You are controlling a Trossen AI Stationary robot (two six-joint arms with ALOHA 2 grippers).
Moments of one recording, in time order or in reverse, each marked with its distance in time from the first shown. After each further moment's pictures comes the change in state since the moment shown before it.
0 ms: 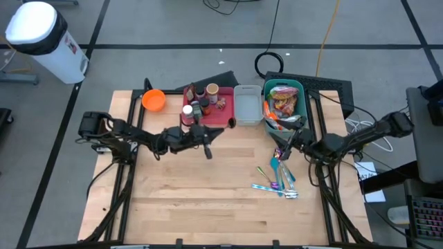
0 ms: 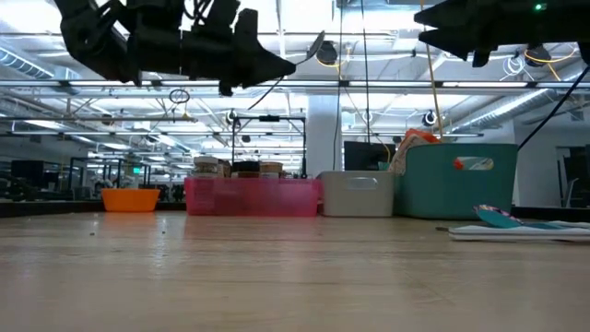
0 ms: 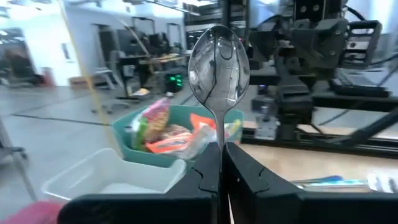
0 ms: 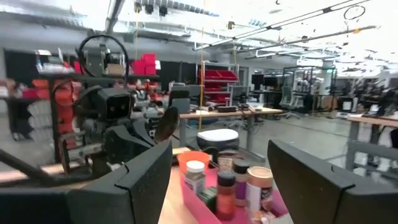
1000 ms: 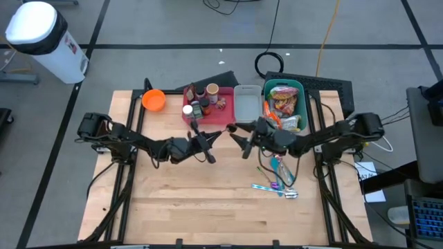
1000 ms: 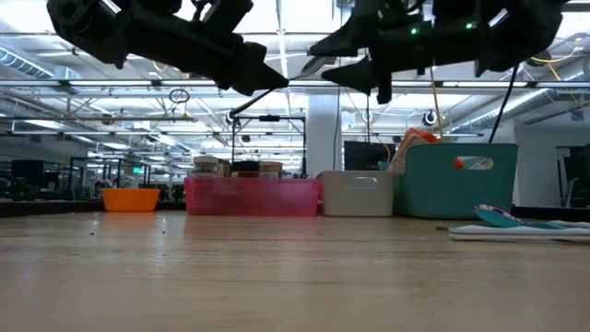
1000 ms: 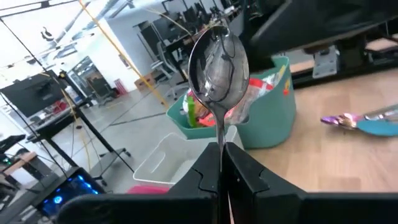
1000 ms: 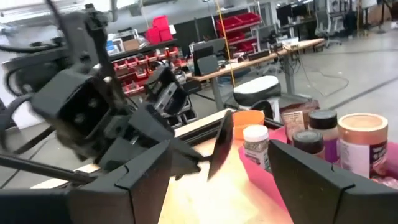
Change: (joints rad) left arm -0.133 -0.001 0.066 -0.203 -0.365 0.345; right arm -0.243 0.710 0.367 0.098 -0.318 0.478
